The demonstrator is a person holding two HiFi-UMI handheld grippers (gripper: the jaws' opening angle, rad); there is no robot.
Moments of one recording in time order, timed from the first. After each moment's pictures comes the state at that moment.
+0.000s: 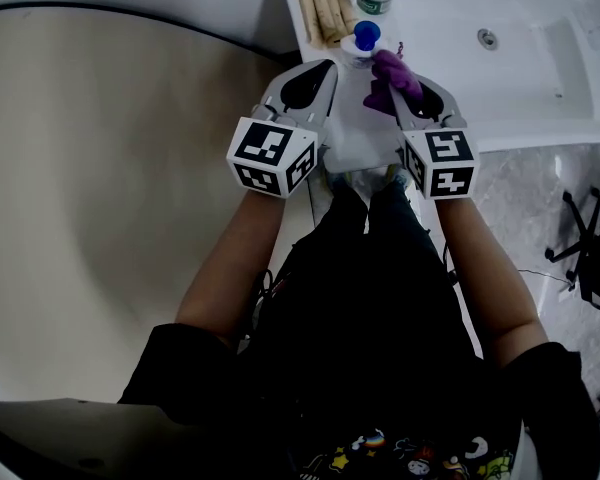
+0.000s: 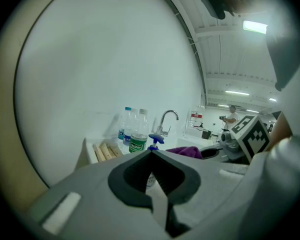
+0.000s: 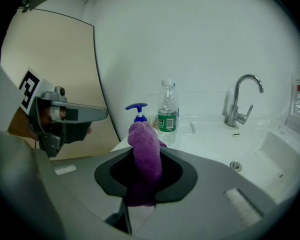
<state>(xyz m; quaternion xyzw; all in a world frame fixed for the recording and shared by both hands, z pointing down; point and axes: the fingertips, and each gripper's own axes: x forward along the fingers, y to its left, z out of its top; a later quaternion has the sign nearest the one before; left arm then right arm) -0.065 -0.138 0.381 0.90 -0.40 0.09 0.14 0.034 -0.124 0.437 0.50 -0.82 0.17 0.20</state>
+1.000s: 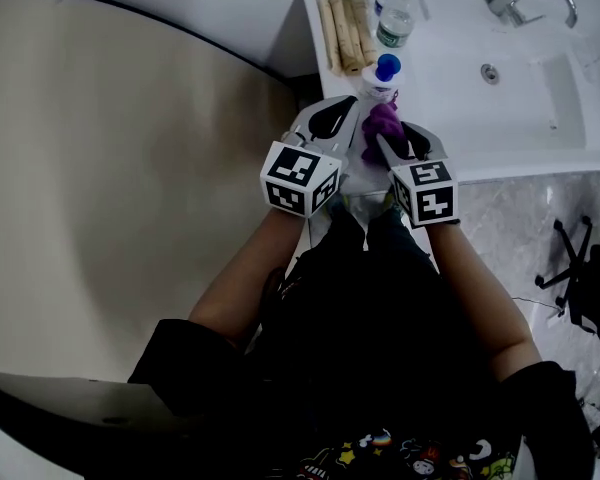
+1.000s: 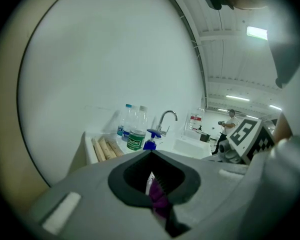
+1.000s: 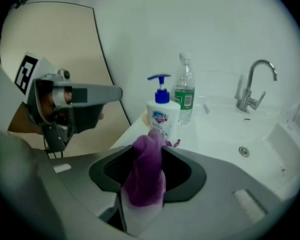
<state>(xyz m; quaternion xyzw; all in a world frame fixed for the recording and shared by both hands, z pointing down) -0.068 -0.125 0.390 0.90 -0.39 0.07 0.17 -0.004 -0.089 0.475 0.45 -0.82 0.23 0.28</state>
